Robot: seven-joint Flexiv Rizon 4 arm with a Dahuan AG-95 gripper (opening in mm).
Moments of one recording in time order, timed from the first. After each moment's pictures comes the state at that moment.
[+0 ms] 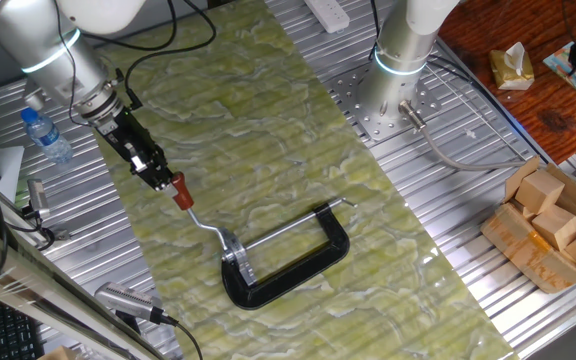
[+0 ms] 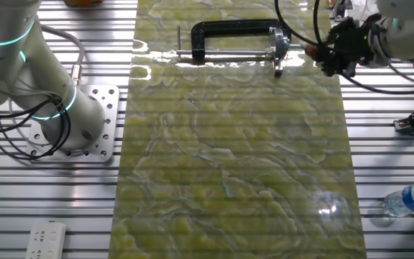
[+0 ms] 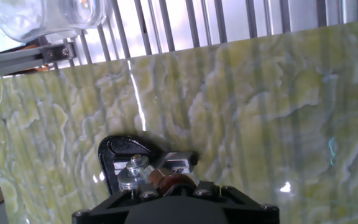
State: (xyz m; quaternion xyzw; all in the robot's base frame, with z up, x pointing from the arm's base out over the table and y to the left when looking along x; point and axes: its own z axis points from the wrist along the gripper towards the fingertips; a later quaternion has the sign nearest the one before) arm 0.624 0.090 0.189 -0.06 -0.96 -0.21 0.15
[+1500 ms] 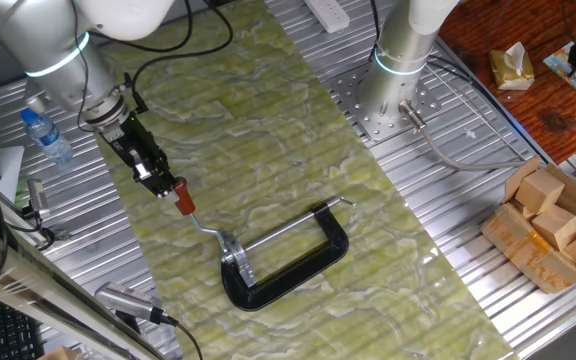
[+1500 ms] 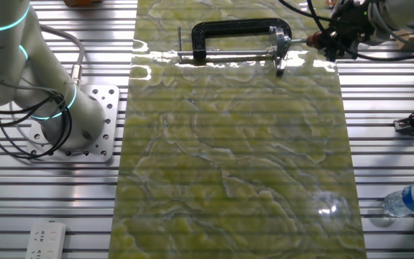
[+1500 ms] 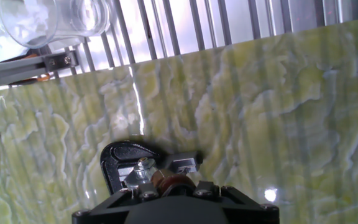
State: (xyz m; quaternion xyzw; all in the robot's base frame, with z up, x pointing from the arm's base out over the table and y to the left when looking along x) arm 0.622 0.109 0.206 -0.08 -0.97 -0.18 0.12
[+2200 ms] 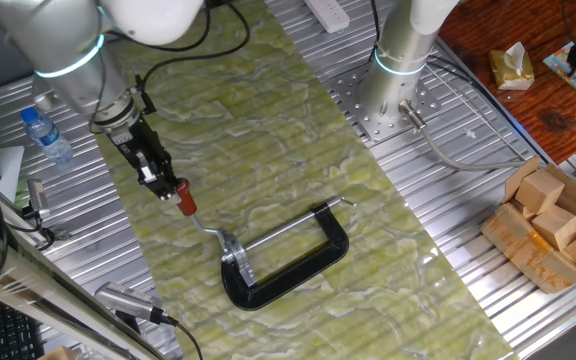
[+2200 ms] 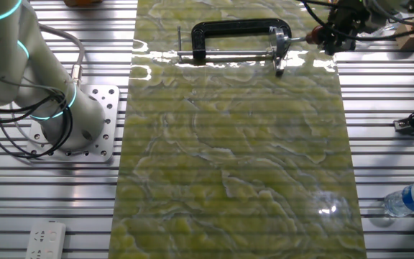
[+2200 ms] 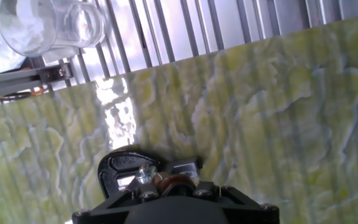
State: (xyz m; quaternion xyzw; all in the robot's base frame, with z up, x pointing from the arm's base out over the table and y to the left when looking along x) arm 0.618 0.117 0.214 -0.11 -0.98 -0.14 0.09
